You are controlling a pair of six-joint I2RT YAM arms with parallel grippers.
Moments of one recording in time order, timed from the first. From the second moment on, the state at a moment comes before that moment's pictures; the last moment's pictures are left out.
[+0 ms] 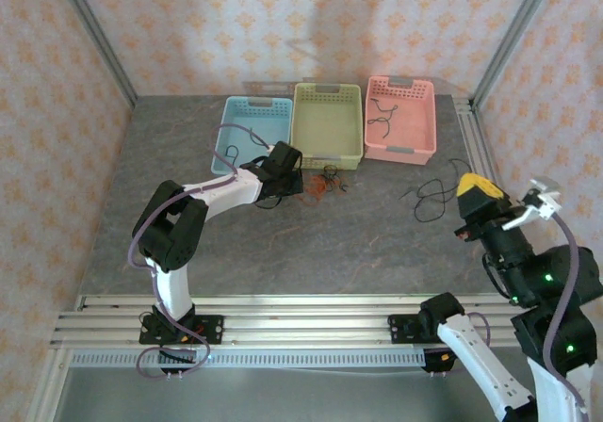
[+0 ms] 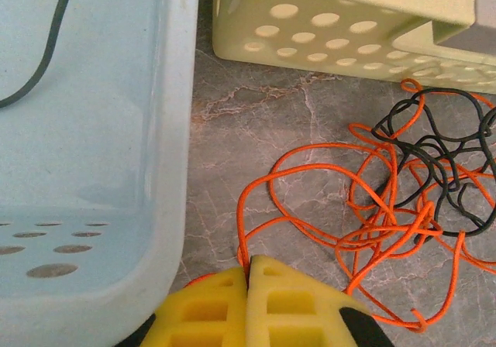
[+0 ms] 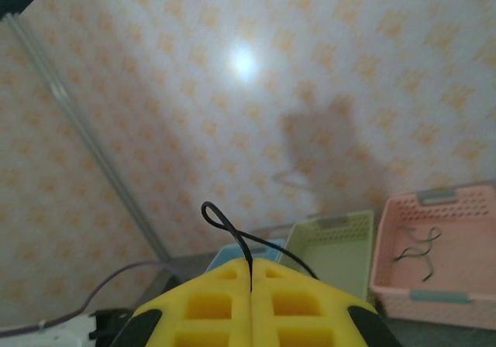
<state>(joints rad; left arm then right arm) -0.54 1.87 1.24 -0.32 -0.07 -0.66 0.34 0.41 1.17 -0.65 -0.02 0.41</state>
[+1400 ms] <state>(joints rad) -0.54 1.58 0.92 -0.05 -0.09 -0.69 0.34 1.36 1.10 0.19 -0.29 0.79</state>
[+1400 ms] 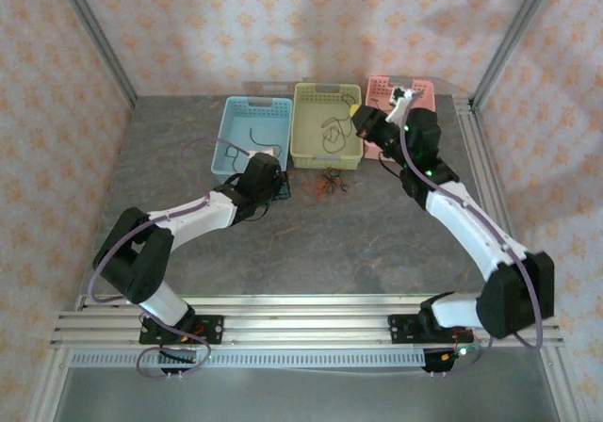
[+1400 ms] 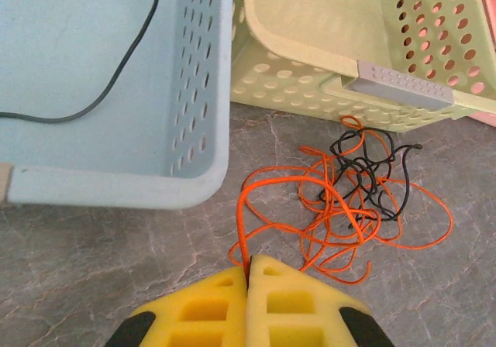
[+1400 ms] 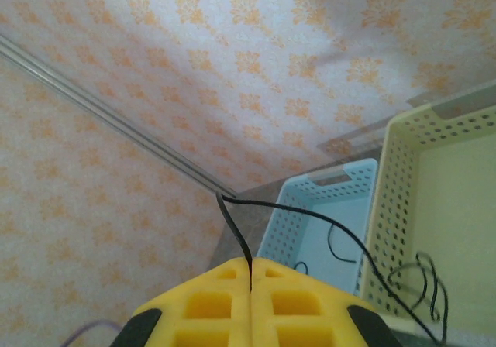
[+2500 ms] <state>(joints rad) -0.54 1.57 0.91 -0.02 -0.10 -0.70 0.54 2.36 1.91 0.18 -0.41 0.88</state>
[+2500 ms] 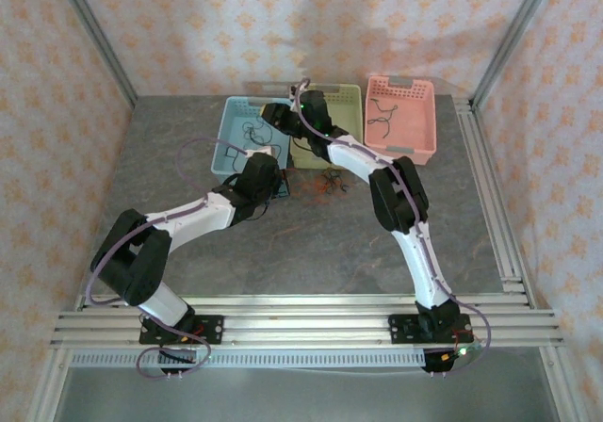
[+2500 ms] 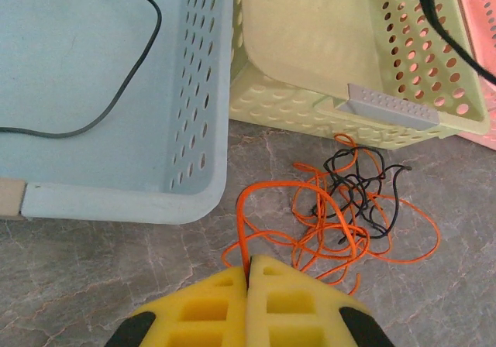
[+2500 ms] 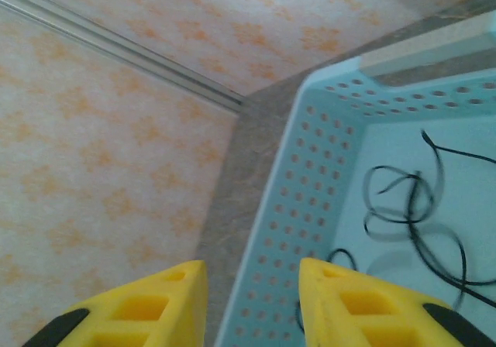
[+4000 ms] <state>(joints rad) -0.54 1.60 0.94 -0.03 -0.09 -0.70 0.52 1.70 0.82 0.30 -0.05 0.56</state>
